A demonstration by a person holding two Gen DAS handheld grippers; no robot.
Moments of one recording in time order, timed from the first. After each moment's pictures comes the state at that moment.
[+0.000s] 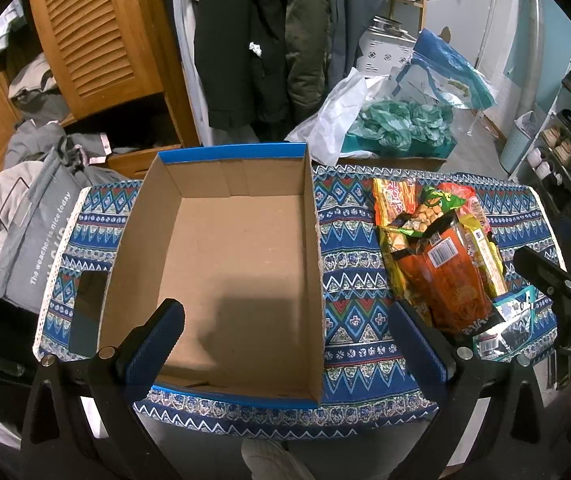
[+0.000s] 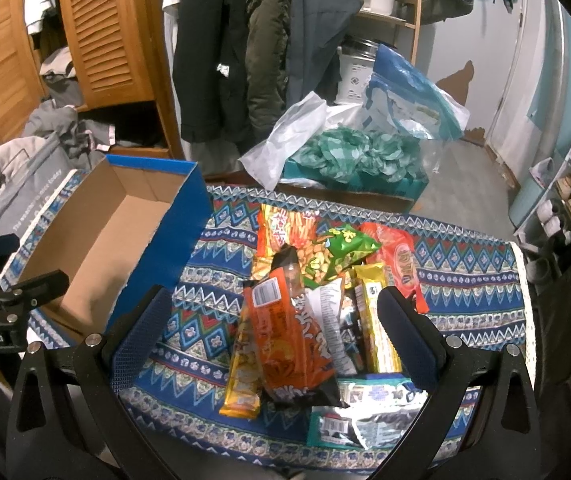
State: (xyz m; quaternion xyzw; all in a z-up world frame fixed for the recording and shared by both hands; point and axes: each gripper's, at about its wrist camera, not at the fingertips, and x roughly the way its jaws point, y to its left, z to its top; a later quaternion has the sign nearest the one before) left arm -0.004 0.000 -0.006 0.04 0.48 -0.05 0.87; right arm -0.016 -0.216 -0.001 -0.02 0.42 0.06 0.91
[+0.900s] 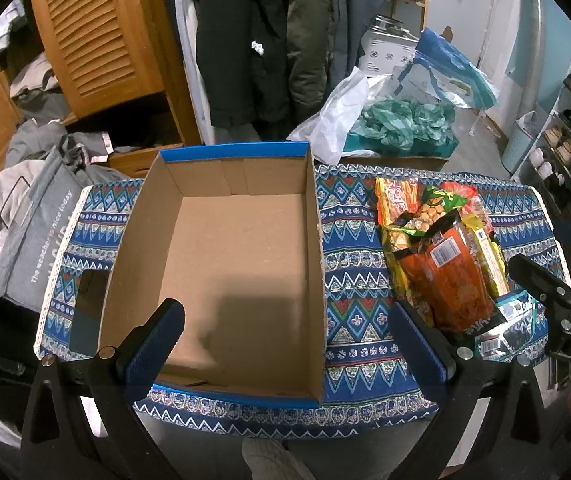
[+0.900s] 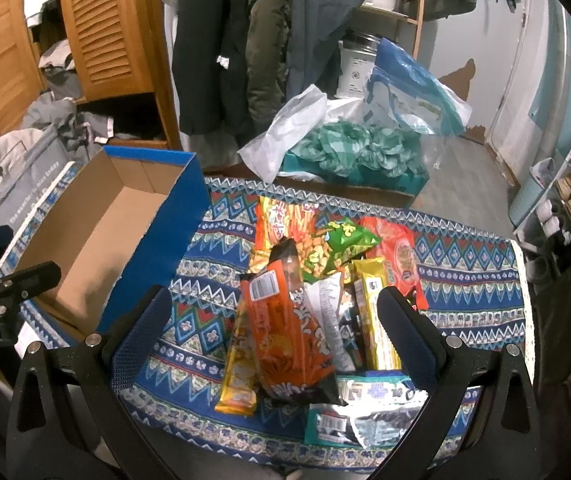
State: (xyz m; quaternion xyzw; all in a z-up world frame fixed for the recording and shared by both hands) left arm -0.003 0.001 -0.007 0.04 0.48 -0.04 0.87; right arm -0.017 -0.217 -0.008 -0.02 0.43 0.06 0.90
